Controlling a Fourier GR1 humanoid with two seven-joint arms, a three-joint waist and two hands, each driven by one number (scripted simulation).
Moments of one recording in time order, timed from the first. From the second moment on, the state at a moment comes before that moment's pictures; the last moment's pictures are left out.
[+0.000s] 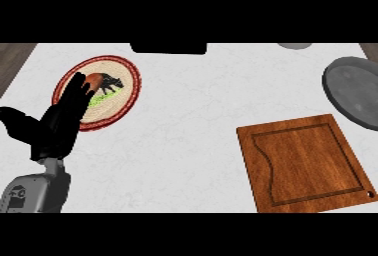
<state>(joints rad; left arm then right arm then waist) -0.21 0.17 0.08 -1.59 0.12 0.05 0.25 -0.76 -0.68 -0.58 -0.66 0.98 0.00 -0.53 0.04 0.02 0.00</state>
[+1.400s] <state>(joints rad) -0.20 0.15 0.06 -1.59 0.10 0.05 0.23 -0.82 -0.83 -0.81 -0.14 0.80 0.13 -0.68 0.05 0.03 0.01</state>
